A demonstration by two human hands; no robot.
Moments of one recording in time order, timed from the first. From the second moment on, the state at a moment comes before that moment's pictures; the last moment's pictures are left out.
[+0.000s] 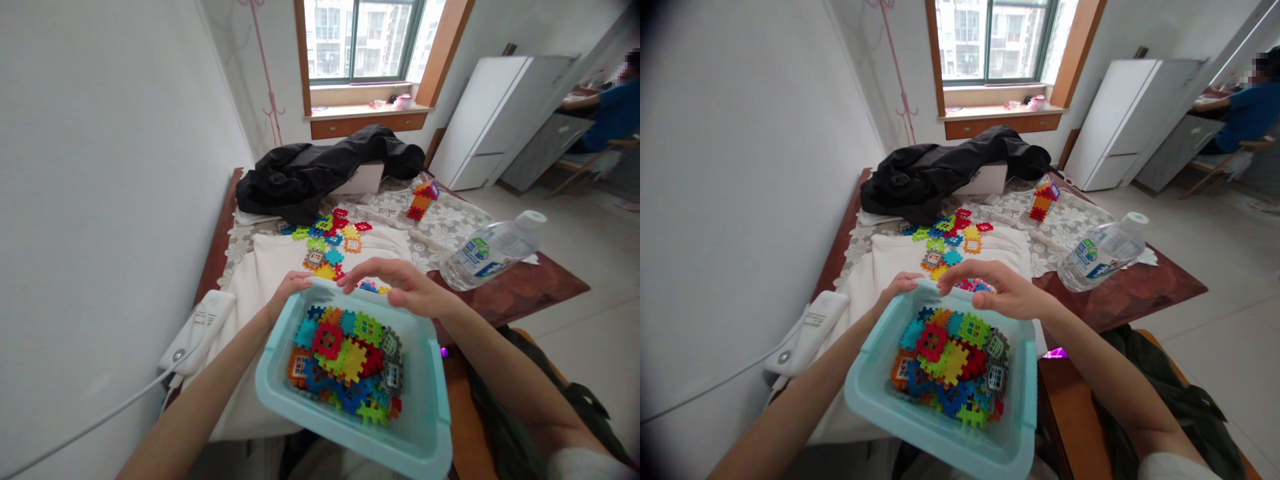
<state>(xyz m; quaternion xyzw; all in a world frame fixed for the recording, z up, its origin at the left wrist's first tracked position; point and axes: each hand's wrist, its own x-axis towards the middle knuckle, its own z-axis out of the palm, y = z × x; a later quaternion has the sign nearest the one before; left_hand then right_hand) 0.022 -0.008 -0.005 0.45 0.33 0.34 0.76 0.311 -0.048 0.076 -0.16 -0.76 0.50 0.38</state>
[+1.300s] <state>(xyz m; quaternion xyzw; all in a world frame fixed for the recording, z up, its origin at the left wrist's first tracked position) 0.024 -0.014 0.005 0.45 0.35 0.37 0.73 0.328 -0.037 -0.030 -0.43 -0.89 0.15 0.10</state>
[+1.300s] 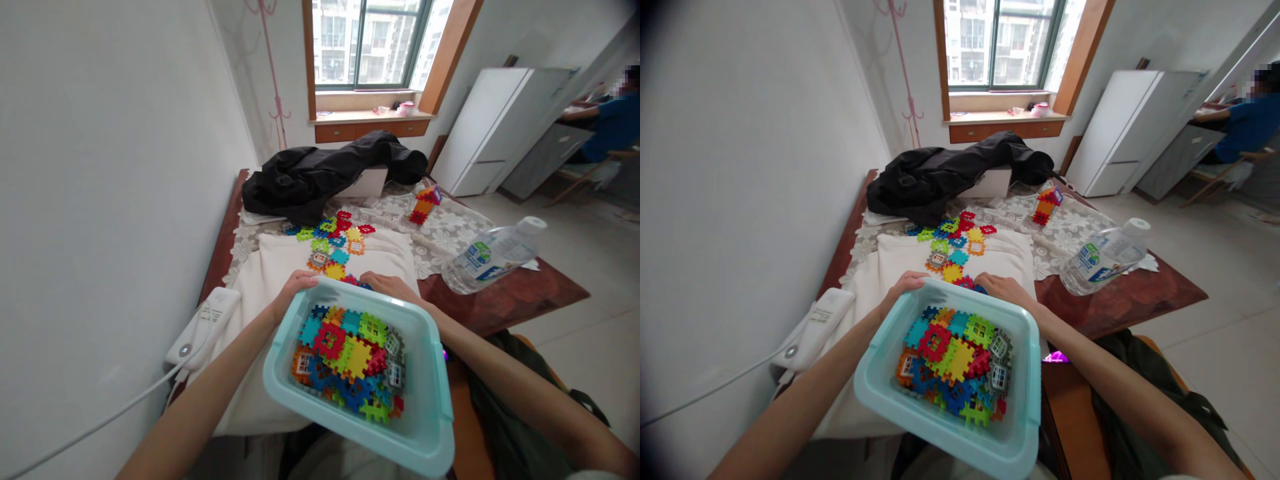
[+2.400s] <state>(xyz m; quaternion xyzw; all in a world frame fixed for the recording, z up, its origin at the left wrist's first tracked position) 0.024 -0.015 -0.001 0.43 0.36 0.38 0.74 0.329 -0.018 -0.047 -0.44 -0.85 0.12 0.24</state>
